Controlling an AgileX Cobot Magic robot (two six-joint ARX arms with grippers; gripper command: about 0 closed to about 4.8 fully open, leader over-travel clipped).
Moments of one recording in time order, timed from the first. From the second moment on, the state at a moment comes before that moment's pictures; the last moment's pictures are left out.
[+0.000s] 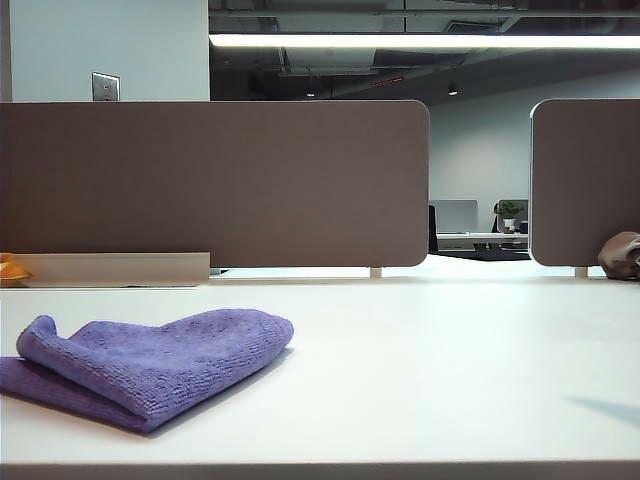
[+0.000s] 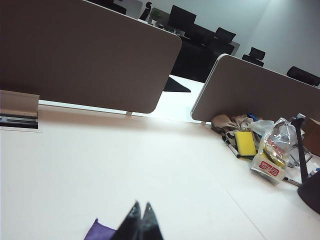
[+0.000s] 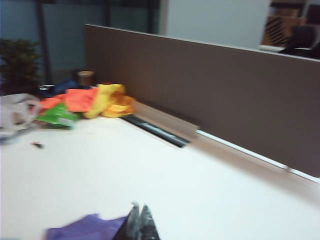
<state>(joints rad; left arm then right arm) -0.14 0.15 0.72 -0.54 0.33 -0.33 1.01 0.55 0.82 -0.24 0.29 -0.08</state>
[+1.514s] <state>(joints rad) -0.14 0.15 0.20 -0.13 0.13 -0.21 0.19 0.49 0.43 -0.11 -0.26 -0.01</state>
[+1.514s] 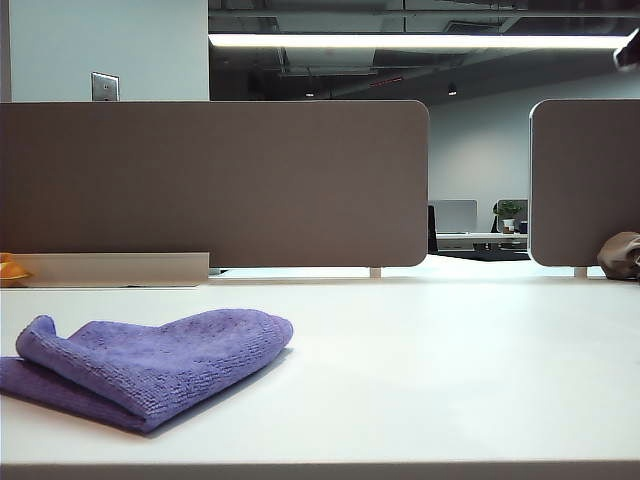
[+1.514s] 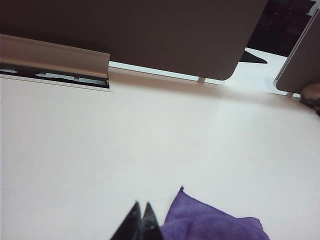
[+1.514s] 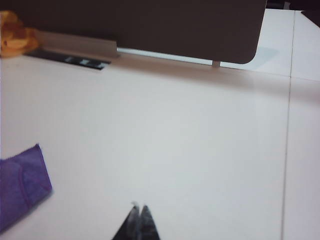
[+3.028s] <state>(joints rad) -0.14 0.15 0.06 0.05 0.07 -0.20 0.18 0.39 0.18 0.10 -0.13 0.10</state>
